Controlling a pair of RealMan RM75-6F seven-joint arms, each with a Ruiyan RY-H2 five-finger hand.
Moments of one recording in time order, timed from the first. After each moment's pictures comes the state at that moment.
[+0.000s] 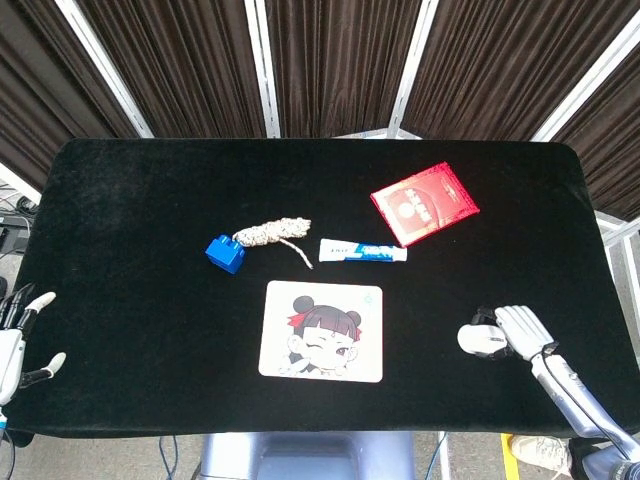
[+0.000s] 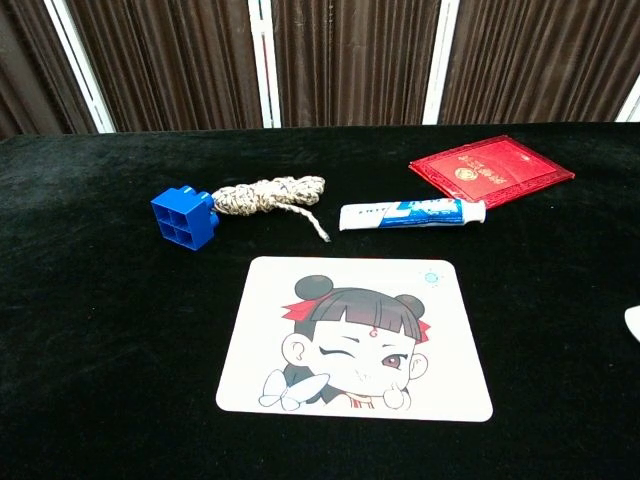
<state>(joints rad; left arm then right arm) -0.05 -1.10 -0.04 -1.74 1.38 1.45 0.11 0.41 -1.44 -0.09 -0.92 -1.62 1.08 0.60</state>
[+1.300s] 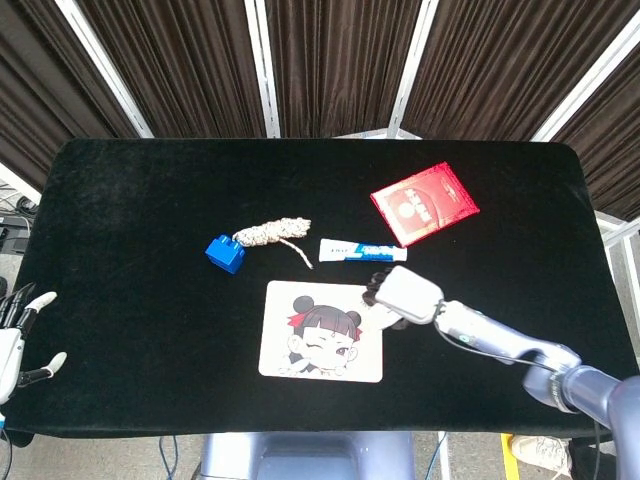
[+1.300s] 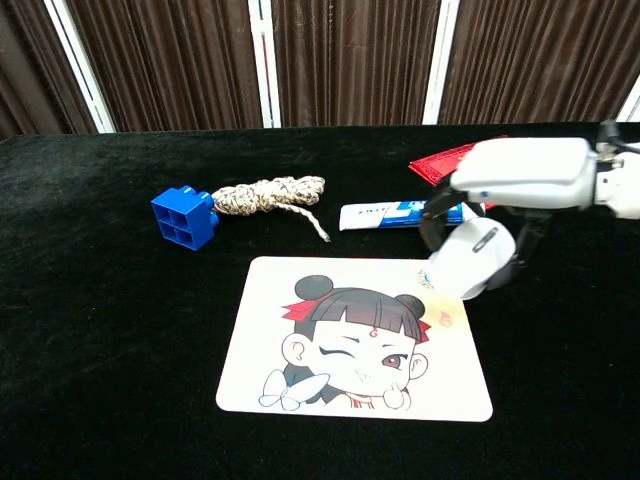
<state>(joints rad) -0.05 -1.09 -0.03 -1.72 1.39 1.43 0.04 0.87 -1.46 -0.07 -1.02 -1.97 1.08 0.36</state>
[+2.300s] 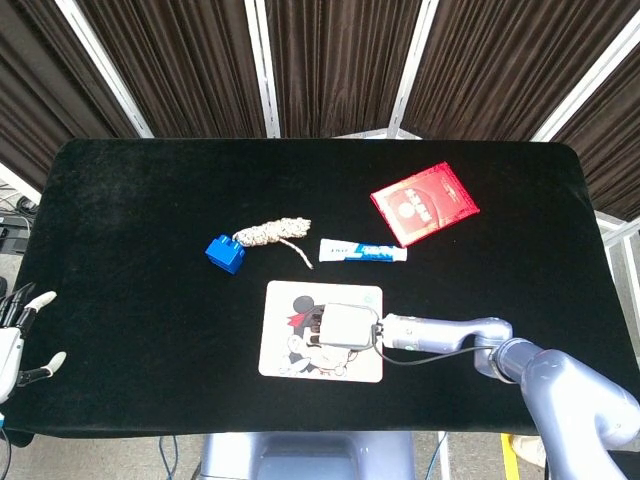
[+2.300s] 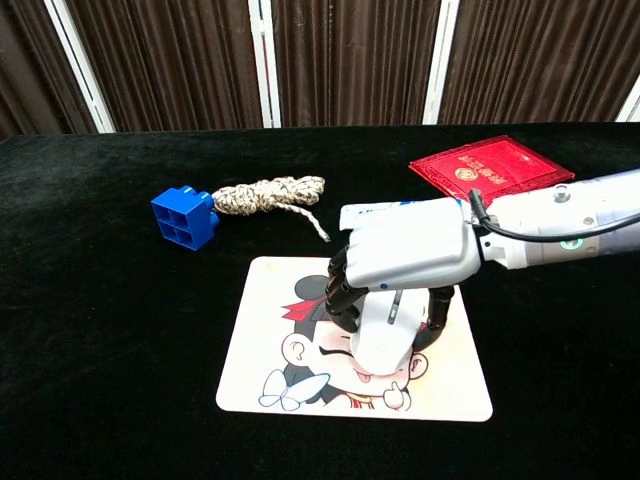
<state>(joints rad) -0.06 -1.08 -0.03 -1.71 1.39 1.42 0.03 1.09 -1.66 -0.19 -0.85 -2.11 1.12 0.36</state>
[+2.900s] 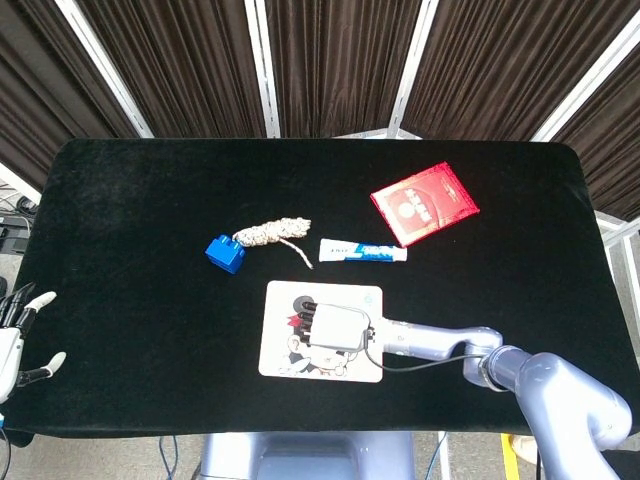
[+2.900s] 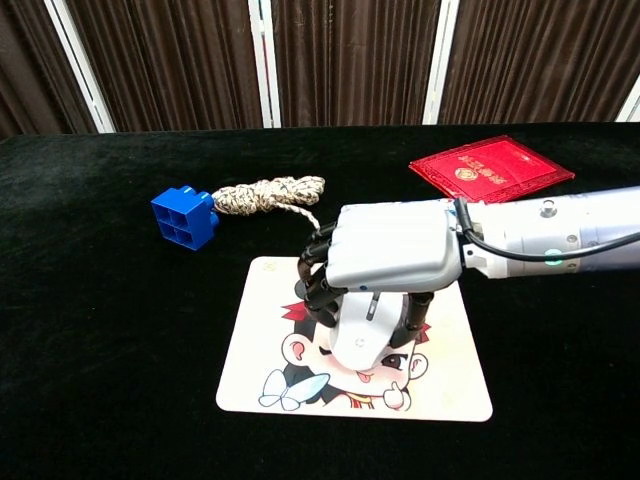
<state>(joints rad) -0.06 -1.08 -0.03 -1.71 1.39 1.42 0.03 1.07 -1.69 -0.17 -0.89 -2.03 1.13 0.20</state>
